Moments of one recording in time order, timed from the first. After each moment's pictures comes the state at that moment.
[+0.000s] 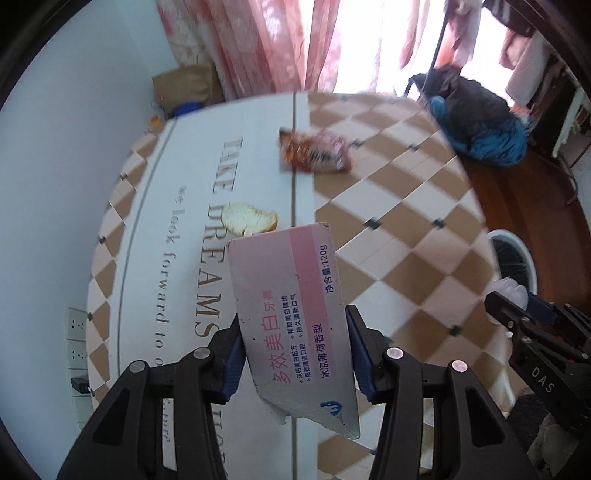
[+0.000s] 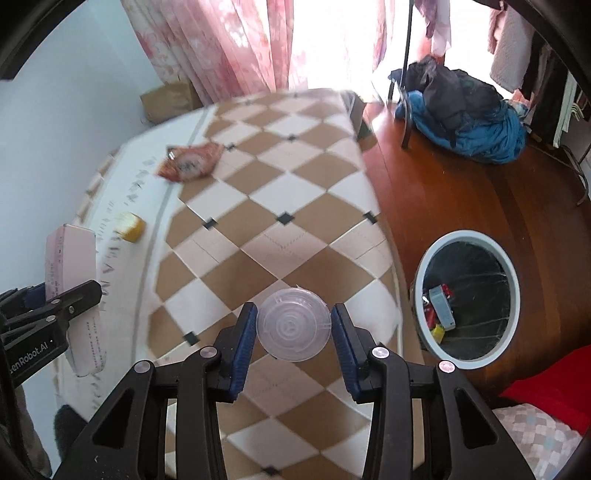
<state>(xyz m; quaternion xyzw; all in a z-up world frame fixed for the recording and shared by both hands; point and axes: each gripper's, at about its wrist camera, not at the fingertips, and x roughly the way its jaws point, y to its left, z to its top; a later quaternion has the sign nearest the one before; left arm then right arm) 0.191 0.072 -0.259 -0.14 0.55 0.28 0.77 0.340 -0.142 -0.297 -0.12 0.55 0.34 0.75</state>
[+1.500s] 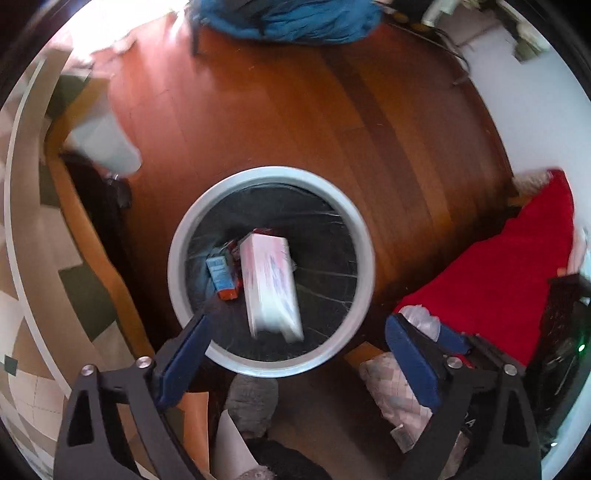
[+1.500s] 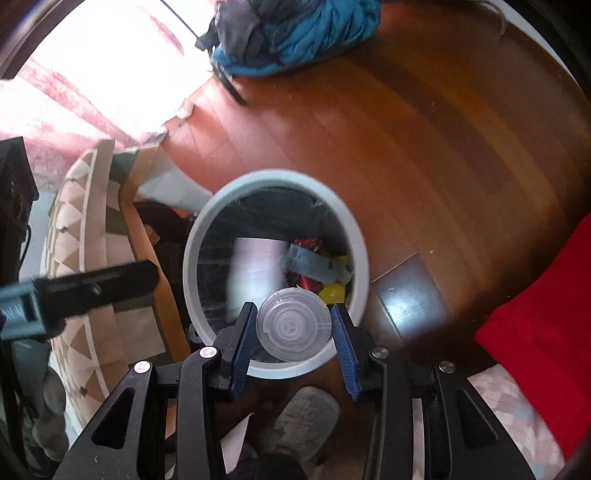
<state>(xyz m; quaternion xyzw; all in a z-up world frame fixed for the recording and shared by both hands) 0.556 -0.166 -0.414 -0.19 0.69 -0.02 0.69 0.578 -0.436 -0.447 0.07 0.68 0.19 0.70</state>
